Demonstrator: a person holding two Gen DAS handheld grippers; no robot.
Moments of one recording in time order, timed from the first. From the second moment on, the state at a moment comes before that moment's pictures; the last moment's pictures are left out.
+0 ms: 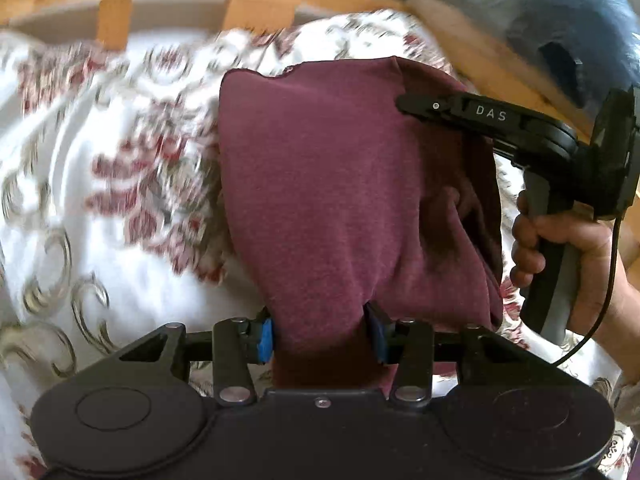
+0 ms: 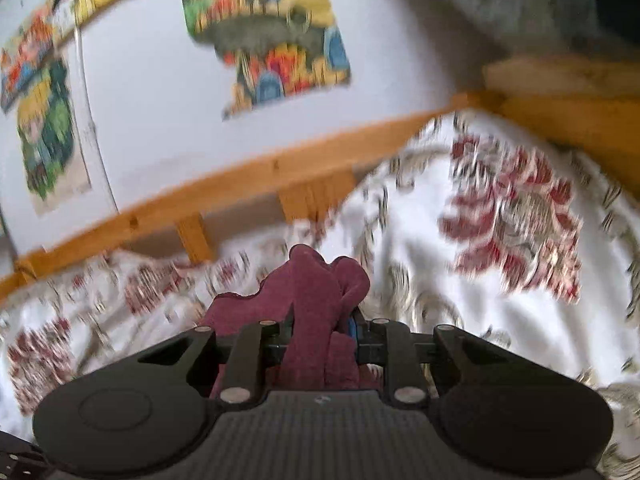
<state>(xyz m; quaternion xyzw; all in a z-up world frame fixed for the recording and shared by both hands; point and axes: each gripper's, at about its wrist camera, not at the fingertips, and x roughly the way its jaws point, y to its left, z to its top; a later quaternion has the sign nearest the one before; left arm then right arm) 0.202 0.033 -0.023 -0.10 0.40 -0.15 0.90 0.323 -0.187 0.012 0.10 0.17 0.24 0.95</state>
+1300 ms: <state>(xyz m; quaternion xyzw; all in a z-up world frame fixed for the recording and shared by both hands) 0.162 0.007 0.037 -0.05 0.31 -0.06 0.95 0.197 -0.227 0.017 0.05 0.15 0.09 0.98</state>
